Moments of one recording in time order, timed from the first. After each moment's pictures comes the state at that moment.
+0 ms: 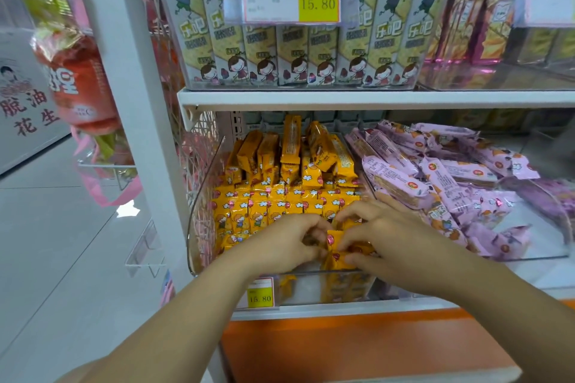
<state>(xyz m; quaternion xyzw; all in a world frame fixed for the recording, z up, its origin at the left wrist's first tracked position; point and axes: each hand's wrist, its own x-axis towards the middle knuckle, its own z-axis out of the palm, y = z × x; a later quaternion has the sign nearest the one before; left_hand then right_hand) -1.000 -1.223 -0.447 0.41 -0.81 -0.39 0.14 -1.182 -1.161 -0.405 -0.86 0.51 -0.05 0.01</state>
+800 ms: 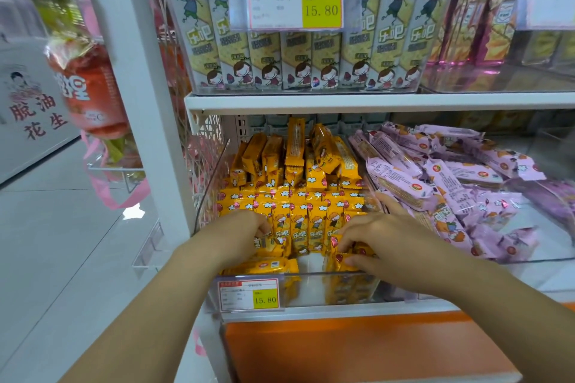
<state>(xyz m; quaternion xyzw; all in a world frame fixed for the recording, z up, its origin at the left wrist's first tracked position) -0.937 -1.239 -0.443 0.56 -0.82 -0.14 0.00 -1.182 -1.172 -0.415 -0.86 0.51 -0.06 0.02</state>
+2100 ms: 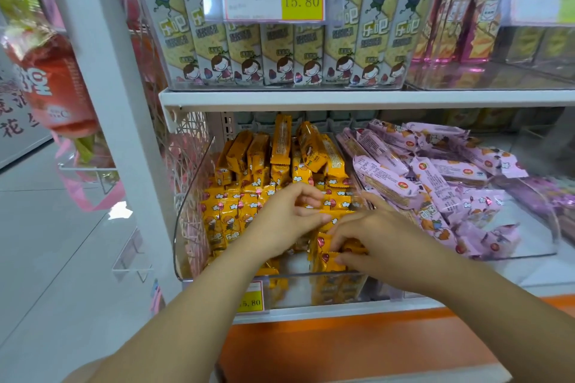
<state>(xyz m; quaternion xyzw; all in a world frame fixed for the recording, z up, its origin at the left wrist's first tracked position) -1.018 -1.234 -0.440 0.42 -0.73 -0.42 0.34 -1.188 -1.174 -0.414 -0.86 0.49 -0.11 0.03</state>
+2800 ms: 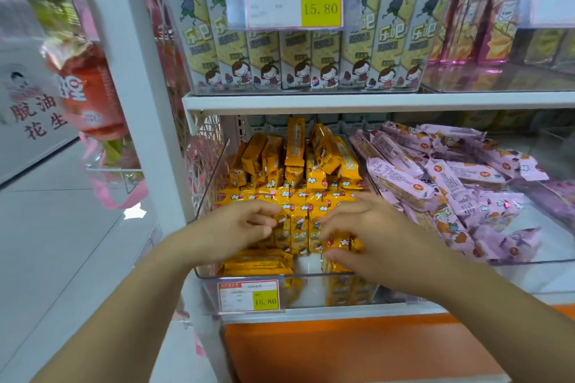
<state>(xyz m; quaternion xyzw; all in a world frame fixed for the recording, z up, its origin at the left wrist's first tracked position) -0.929 -1.222 -0.418 0.48 -0.76 -0.41 0.17 -1.163 -1.168 -0.405 -0.87 0.46 -0.18 0.04</state>
